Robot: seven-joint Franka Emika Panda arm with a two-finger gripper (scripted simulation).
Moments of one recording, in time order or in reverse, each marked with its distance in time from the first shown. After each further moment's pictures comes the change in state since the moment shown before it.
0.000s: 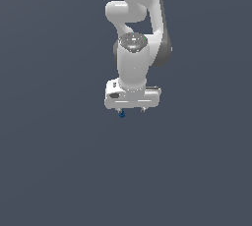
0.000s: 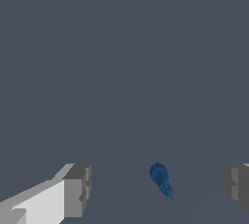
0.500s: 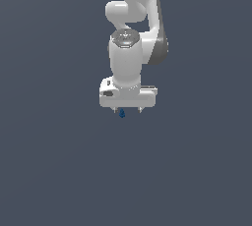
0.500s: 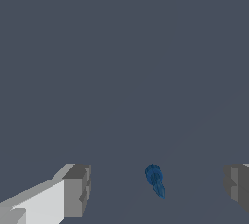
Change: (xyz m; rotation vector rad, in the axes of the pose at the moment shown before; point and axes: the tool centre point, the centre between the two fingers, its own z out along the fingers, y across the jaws) arm 0.005 0.016 -0.010 0.014 0.018 0.067
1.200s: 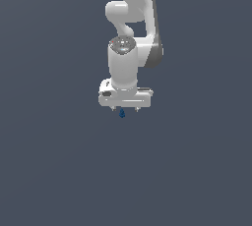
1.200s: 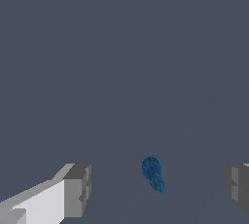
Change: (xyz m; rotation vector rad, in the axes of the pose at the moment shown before) arm -0.022 0.011 0.024 -0.008 -0.012 0.032
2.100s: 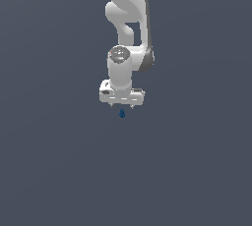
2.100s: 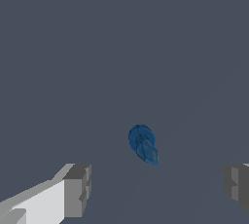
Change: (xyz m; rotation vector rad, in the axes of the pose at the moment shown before) arm -0.064 0.023 0.058 -0.024 -0.039 0.056
